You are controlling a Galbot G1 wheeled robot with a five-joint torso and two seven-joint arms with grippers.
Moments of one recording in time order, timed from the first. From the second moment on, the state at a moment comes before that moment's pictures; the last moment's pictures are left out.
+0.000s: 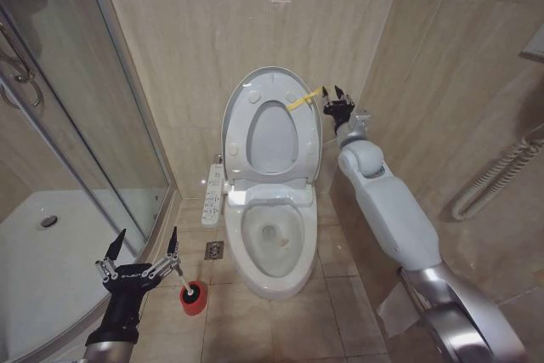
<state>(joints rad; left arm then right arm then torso) 1.84 -1.42 -0.63 -2.46 -0.15 -0.09 -0.08 -0.37 1.17 0.21 1.53 0.45 -0.17 0.25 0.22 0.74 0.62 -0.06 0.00</state>
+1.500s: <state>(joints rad) 1.84 -1.42 -0.63 -2.46 -0.15 -0.09 -0.08 -1.46 1.16 0.54 2.12 0.26 0.07 0.12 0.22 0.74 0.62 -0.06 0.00</state>
